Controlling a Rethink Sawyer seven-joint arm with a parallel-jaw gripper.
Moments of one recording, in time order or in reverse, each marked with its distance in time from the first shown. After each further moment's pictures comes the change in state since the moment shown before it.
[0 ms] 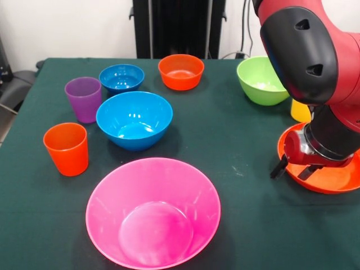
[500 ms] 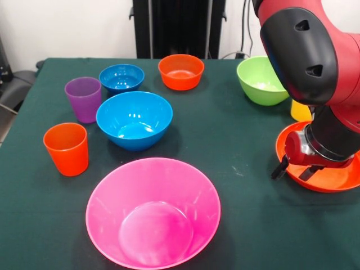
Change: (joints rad) arm 0.000 0.003 -0.001 -0.005 0.006 0.000 0.000
